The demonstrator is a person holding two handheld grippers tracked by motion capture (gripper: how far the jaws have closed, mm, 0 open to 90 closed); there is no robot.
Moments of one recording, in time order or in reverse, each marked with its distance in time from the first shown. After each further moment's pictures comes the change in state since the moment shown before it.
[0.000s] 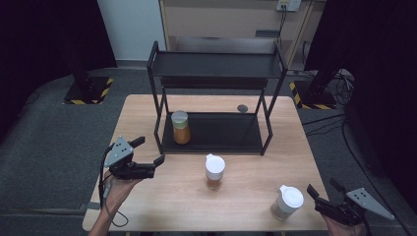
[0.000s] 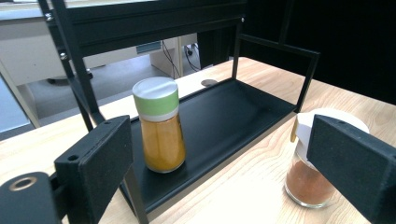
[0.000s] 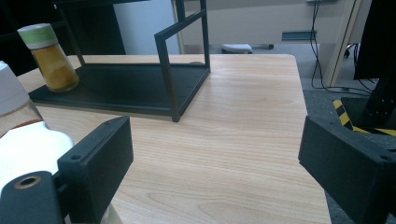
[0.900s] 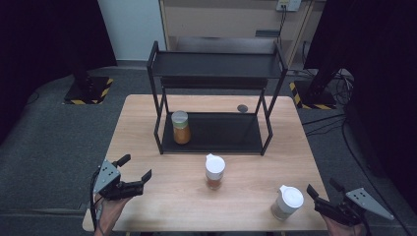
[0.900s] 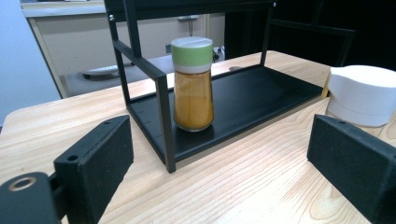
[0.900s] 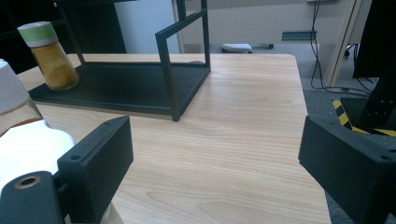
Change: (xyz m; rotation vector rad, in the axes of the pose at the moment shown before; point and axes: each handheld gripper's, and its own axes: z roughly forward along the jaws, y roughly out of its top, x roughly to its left) left arm -0.014 -0.069 -0.029 -0.034 0.116 -0.019; right arm 0.001 0.001 0.000 0.003 0.000 -0.005
